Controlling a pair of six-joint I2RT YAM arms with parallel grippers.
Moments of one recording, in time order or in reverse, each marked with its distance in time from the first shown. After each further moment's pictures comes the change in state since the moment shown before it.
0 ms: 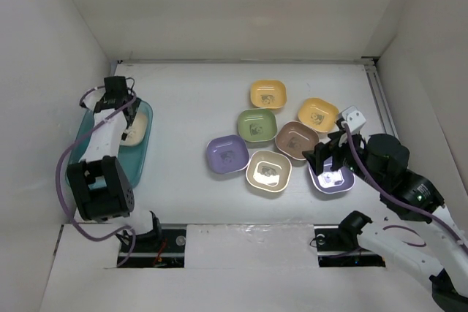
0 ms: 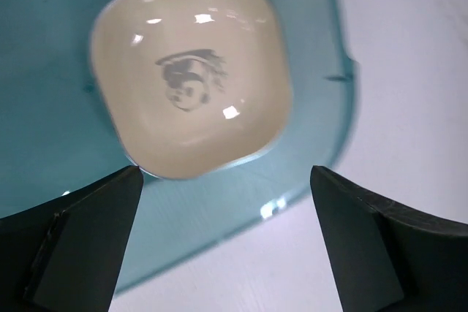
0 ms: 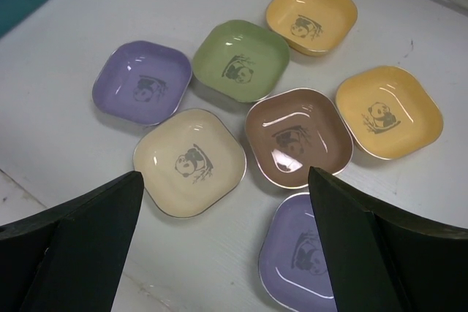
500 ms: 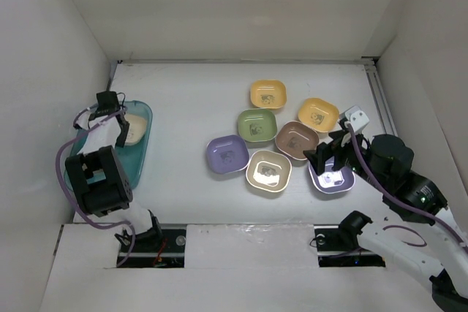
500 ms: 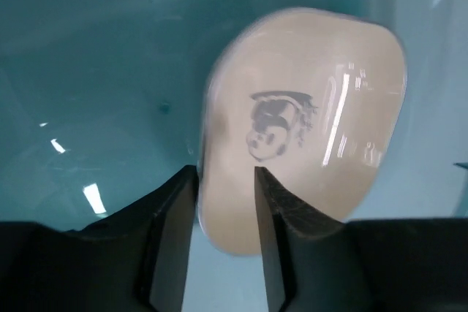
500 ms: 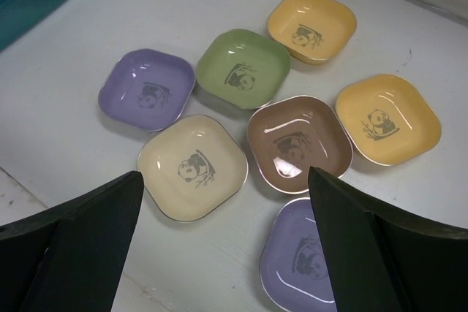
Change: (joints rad) left arm 0.099 0.029 -0.106 0.015 -0.015 -0.047; right arm 0.000 -0.009 0.016 0.000 -0.008 -0.001
